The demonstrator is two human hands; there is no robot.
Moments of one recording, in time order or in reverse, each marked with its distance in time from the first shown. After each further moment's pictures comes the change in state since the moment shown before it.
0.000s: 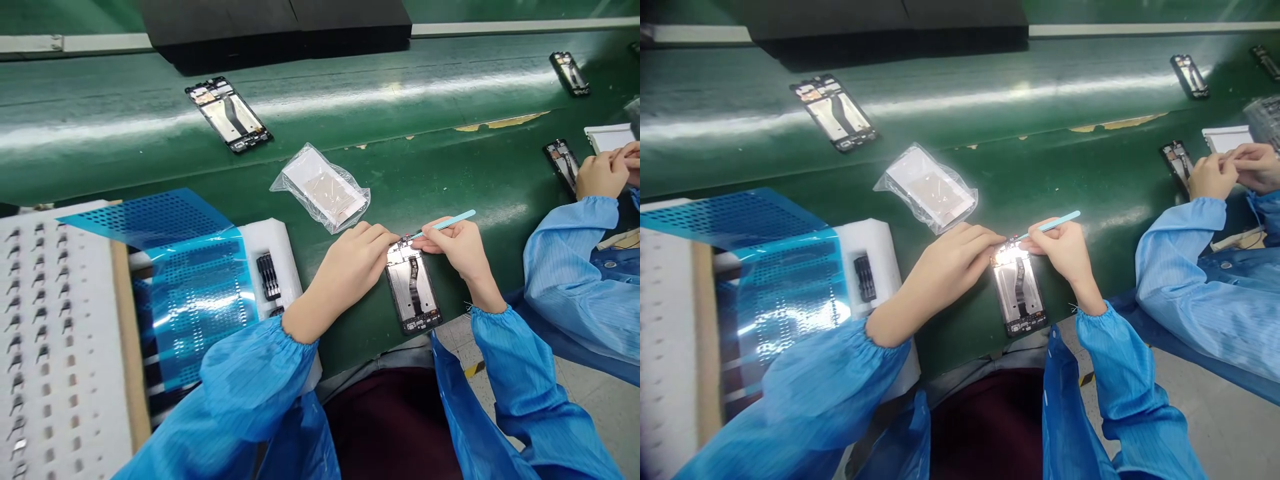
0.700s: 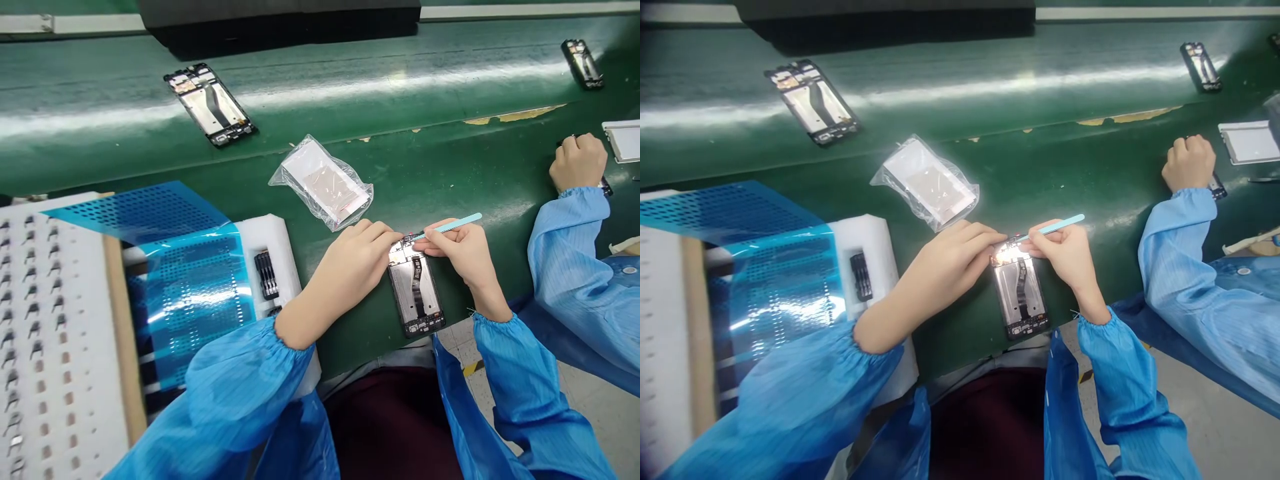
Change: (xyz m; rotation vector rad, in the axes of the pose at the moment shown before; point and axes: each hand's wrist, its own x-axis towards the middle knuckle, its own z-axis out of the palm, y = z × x) left_hand -0.001 -0.001 -0.004 -0.018 0.020 0.034; right_hand -0.005 0.003 0.002 0.030 -0.024 0.000
